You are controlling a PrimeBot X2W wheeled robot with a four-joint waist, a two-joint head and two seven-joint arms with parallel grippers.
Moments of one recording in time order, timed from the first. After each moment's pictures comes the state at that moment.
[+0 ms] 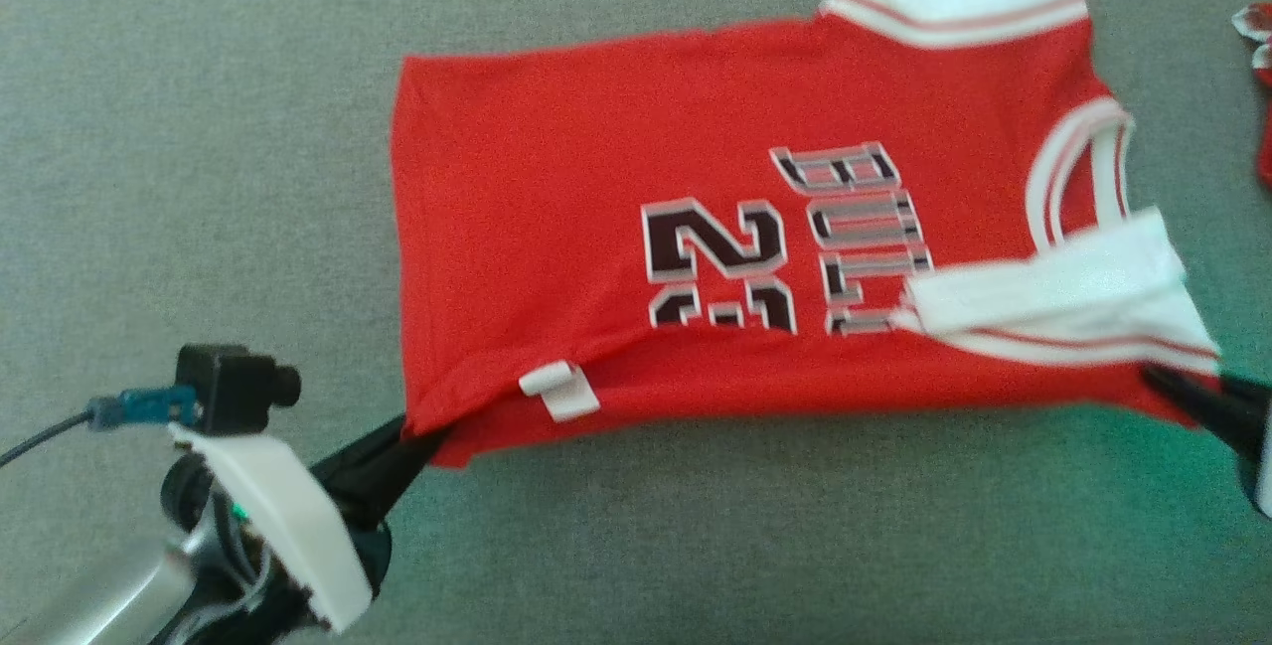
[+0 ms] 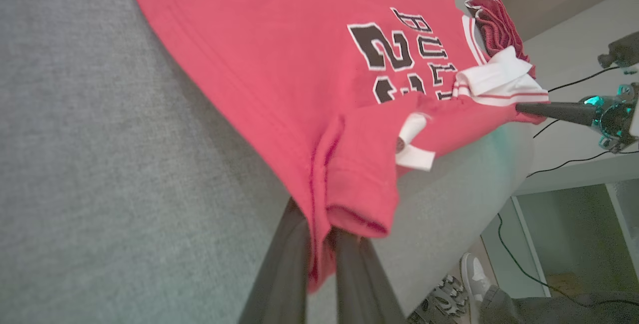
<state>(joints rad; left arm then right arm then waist) -0.27 0.75 -0.73 -0.22 -1.17 -0.03 0.34 -0.04 -0.53 -0.08 -0.20 0.79 0.12 1.02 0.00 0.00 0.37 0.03</state>
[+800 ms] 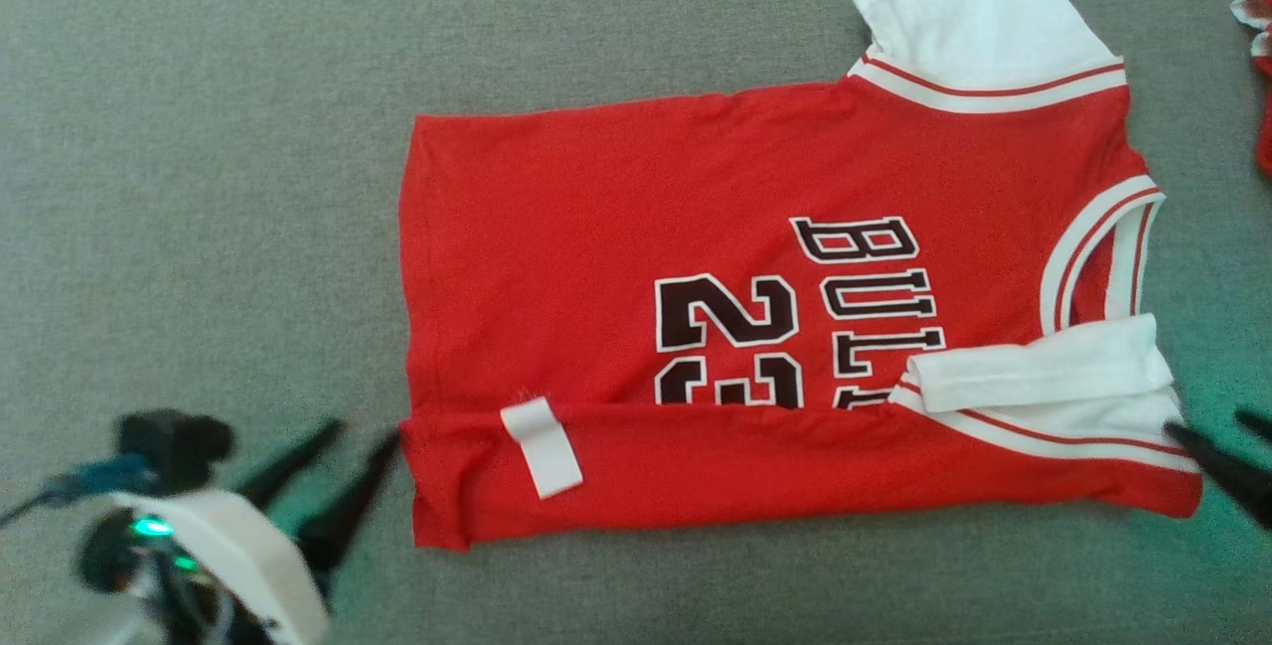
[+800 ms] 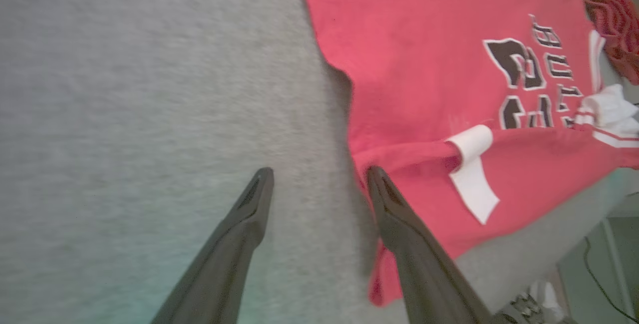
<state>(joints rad) -0.14 0.79 -0.70 -0.18 -1.09 0.10 0.22 0.17 -0.55 -0.18 -0.28 0.75 0.12 1.00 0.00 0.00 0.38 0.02</state>
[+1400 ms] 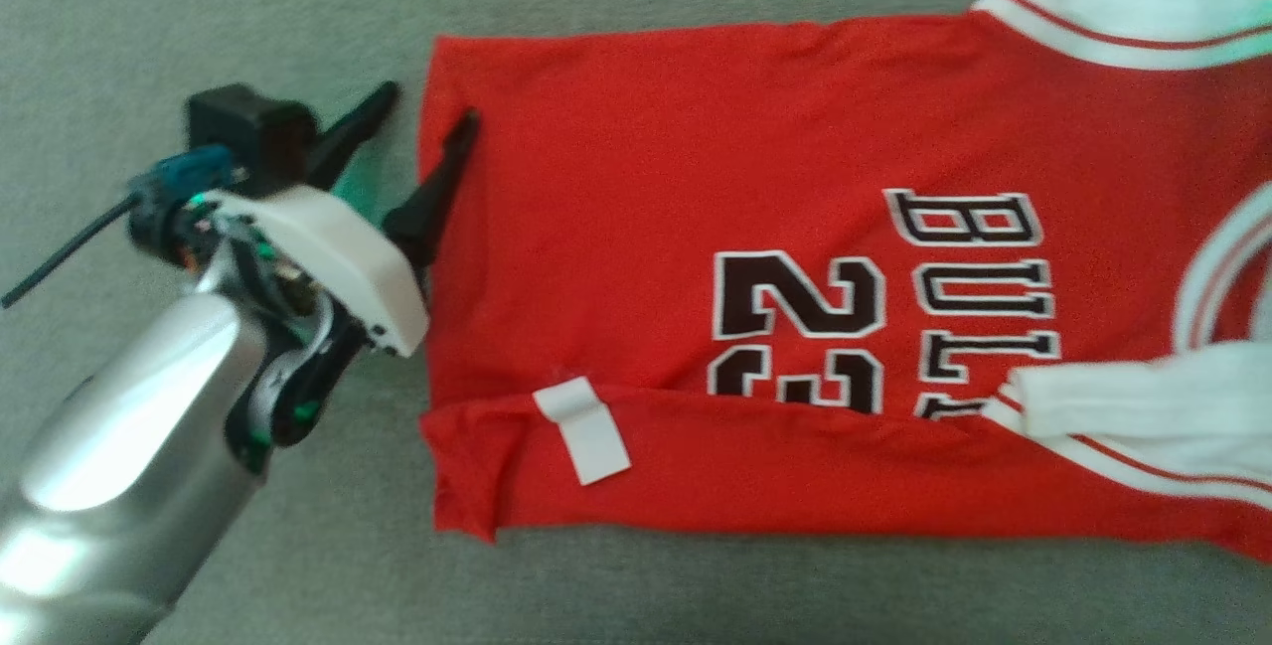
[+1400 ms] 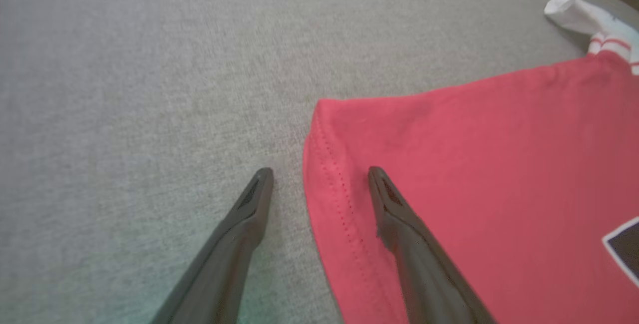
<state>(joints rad) -0.67 0.57 -0.75 0.02 -0.85 0.13 0.27 -0.69 -0.53 0.02 0.02 0.40 0.12 0.87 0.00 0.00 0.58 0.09</state>
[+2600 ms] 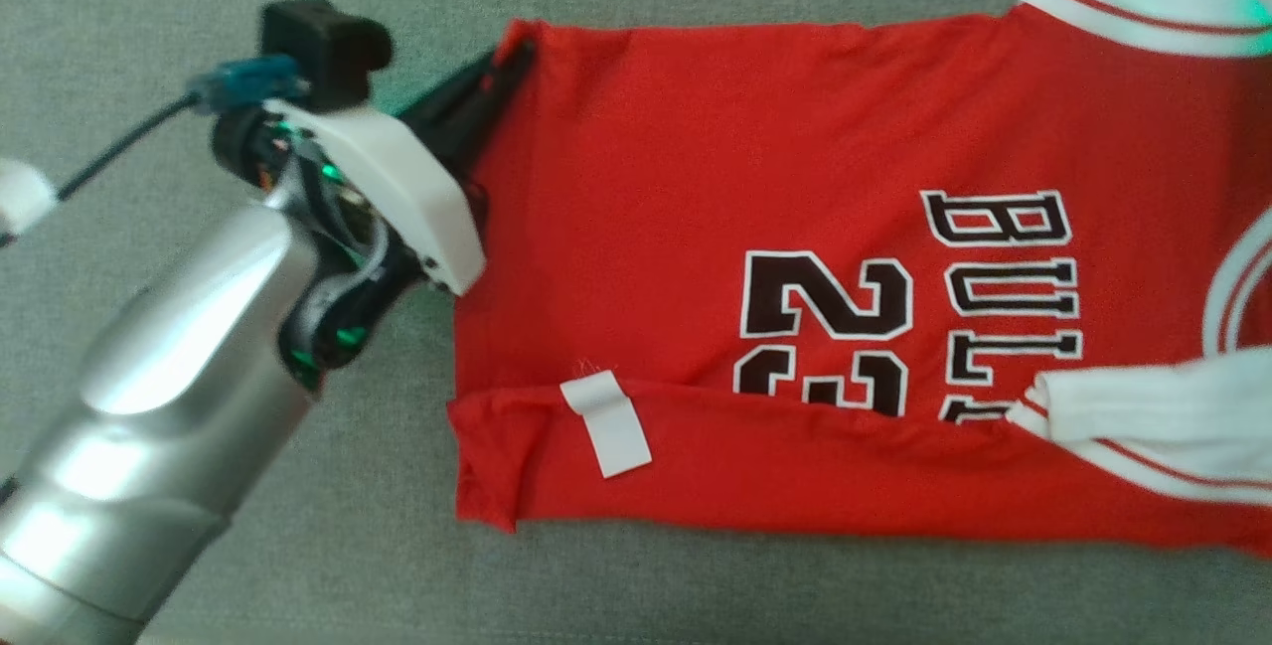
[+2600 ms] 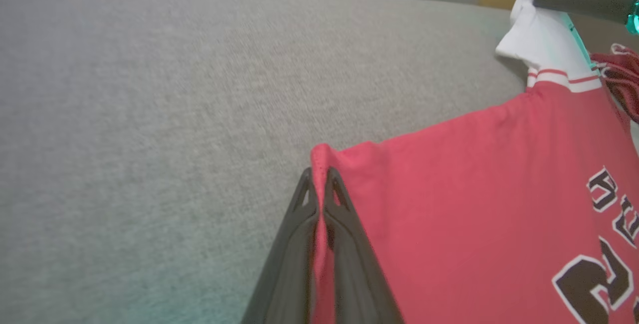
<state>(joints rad) -0.83 0.43 -0.81 0.20 -0.91 -0.06 0.28 -0.90 -0.45 0.13 0.34 0.50 0.12 0.68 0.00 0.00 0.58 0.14</state>
